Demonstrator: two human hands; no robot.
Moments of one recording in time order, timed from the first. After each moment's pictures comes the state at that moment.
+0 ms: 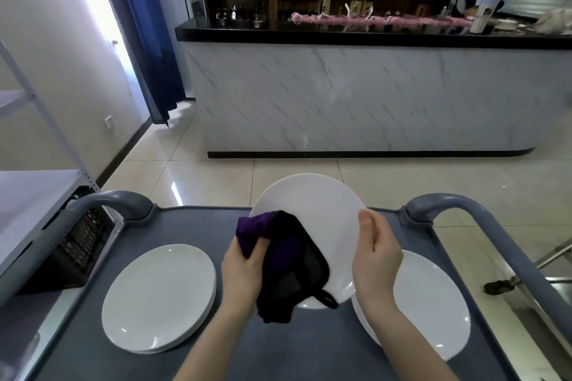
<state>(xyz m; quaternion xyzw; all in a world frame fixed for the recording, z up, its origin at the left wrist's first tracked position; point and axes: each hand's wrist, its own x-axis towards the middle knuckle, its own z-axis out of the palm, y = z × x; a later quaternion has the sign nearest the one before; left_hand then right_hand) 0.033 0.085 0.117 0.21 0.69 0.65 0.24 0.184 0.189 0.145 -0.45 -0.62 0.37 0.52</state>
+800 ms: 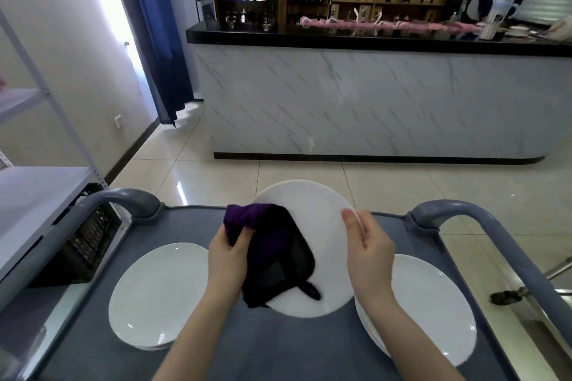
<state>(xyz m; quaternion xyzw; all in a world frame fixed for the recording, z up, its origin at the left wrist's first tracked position) 0.007 0.076 0.134 0.22 0.67 0.68 0.20 0.174 0.189 0.153 -0.38 -0.70 0.37 0.47</state>
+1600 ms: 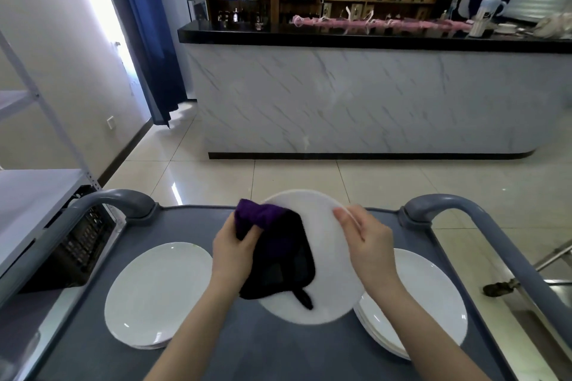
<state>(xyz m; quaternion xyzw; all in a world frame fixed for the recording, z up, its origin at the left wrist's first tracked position) 0.010 0.083 0.135 0.30 0.70 0.62 0.17 0.190 0.201 0.160 -0.34 -0.77 0.34 0.43</state>
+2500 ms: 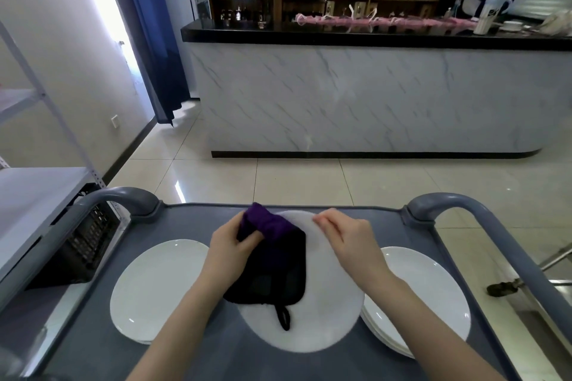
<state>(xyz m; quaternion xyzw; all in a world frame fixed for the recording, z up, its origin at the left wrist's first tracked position) -0.006 0.069 0.138 0.41 0.70 0.55 0.19 0.180 0.196 0.166 -0.28 -0.85 0.31 0.32</state>
